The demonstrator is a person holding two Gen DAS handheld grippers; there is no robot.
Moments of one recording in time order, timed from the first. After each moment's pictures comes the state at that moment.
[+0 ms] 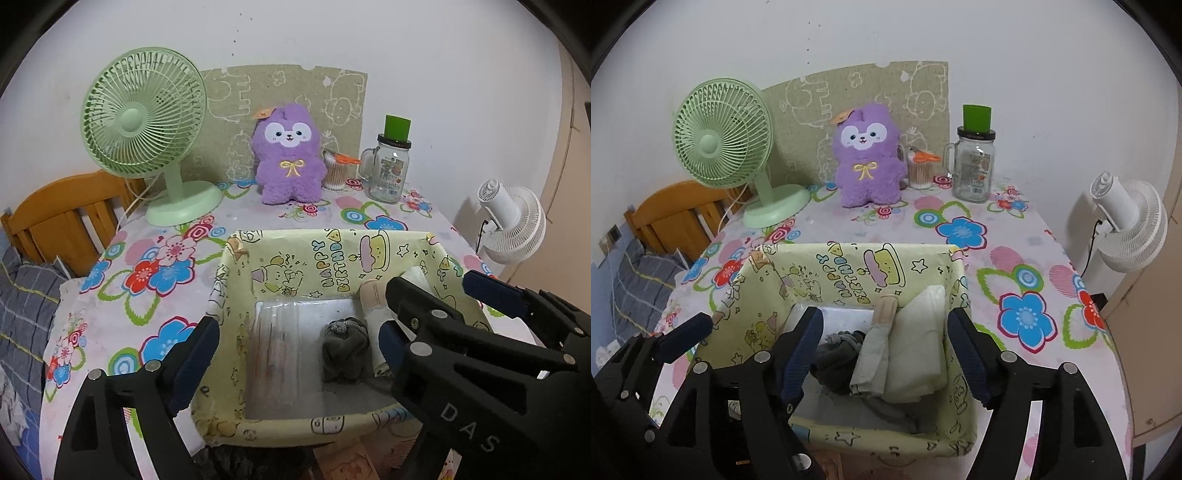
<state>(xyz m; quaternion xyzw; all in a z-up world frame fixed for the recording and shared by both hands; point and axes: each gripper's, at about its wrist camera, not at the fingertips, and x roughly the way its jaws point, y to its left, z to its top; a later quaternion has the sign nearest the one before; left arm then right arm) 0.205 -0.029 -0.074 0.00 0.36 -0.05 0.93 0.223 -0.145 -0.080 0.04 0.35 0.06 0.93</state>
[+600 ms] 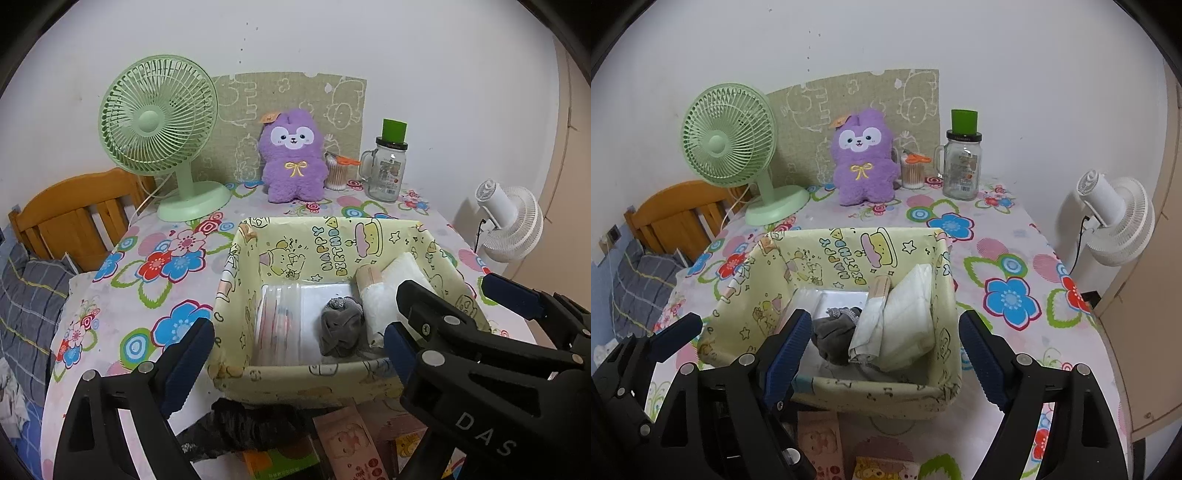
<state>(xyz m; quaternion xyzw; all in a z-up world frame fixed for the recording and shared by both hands) 0.172 -0.027 -0.072 0.00 0.35 -0.04 0.94 0.187 -0.150 -0.076 0.04 0.34 0.05 0.94</state>
